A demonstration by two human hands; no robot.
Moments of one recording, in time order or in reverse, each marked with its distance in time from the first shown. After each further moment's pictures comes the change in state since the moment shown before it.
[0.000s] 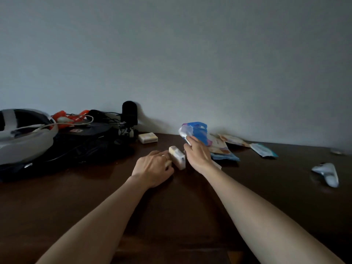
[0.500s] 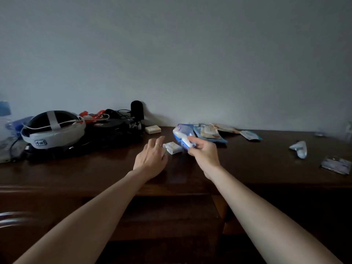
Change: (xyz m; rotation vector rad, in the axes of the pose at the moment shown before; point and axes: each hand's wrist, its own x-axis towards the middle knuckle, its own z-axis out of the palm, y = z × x) left_hand -0.109 0.039 -0.049 -0.171 0.151 -0.138; right_hand -0.155 -0.029 -0.059 0.763 0.128 0.114
